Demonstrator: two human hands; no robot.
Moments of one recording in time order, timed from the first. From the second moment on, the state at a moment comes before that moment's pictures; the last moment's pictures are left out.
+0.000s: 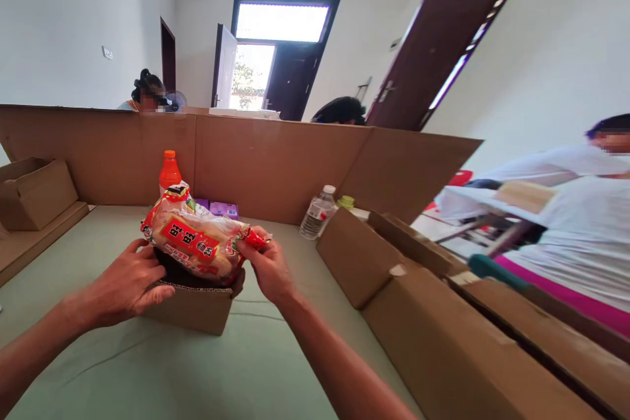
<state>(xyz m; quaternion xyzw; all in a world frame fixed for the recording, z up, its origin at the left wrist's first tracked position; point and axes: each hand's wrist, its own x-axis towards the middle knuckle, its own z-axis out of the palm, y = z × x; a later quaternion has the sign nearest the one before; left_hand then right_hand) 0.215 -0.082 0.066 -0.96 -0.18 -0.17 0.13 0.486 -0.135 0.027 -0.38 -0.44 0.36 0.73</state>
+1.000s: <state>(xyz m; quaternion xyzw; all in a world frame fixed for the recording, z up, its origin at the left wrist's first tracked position) 0.190 -0.088 0.024 -0.93 -0.21 -0.30 0.08 0.441 -0.128 0.074 -0.56 -0.81 0.08 -0.13</state>
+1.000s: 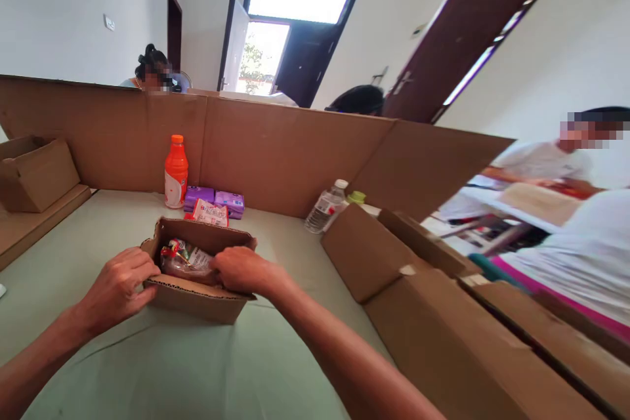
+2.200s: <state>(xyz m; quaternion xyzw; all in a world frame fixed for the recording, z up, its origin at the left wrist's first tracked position) 0.196 -0.114 0.006 -0.86 -0.23 -0.46 -0.02 0.509 -0.129 0.068 -0.55 -0.79 0.14 0.25</state>
